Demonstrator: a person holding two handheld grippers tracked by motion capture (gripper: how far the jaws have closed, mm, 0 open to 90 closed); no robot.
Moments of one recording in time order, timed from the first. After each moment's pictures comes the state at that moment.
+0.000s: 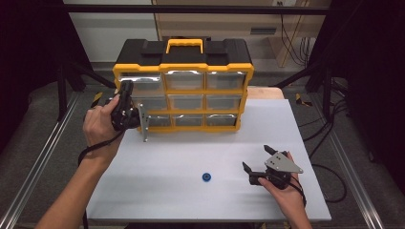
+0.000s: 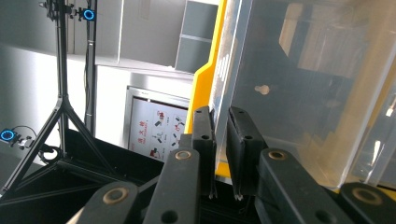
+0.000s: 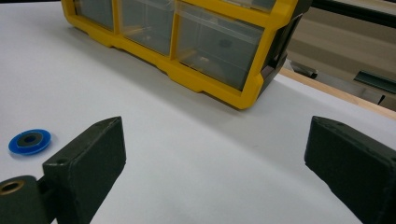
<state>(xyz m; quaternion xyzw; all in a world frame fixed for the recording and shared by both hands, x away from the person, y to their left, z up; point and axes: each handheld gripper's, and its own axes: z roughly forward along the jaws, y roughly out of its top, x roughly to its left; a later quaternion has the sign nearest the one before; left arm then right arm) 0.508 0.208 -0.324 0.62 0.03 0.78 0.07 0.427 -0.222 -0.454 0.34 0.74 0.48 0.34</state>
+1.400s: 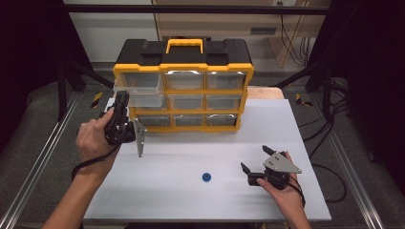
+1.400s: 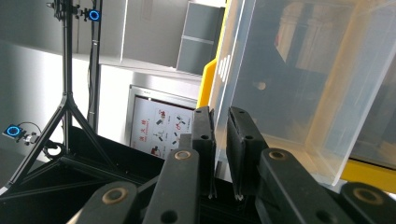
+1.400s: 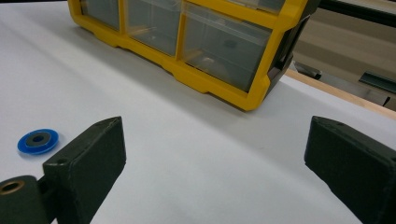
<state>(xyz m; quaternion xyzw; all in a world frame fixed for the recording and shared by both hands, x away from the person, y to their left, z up) 0.468 0.212 -0.328 0.62 0.03 0.78 0.07 0.426 -0.218 -0.454 0.33 0.74 0.48 0.33</state>
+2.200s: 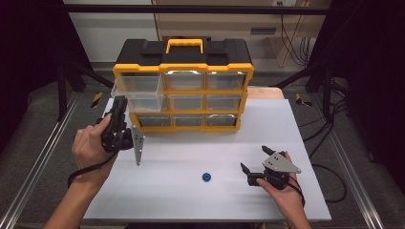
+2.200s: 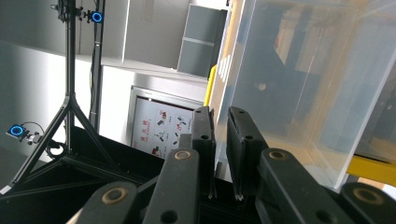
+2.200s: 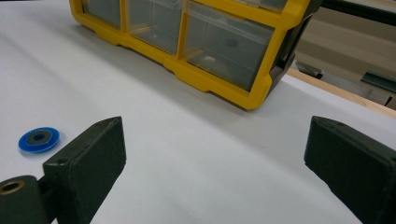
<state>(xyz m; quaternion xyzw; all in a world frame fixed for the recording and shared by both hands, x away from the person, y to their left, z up) 0.448 0.212 -0.326 0.62 0.03 0.78 0.08 0.427 -0.217 -0.454 0.33 0.74 0.48 0.33</state>
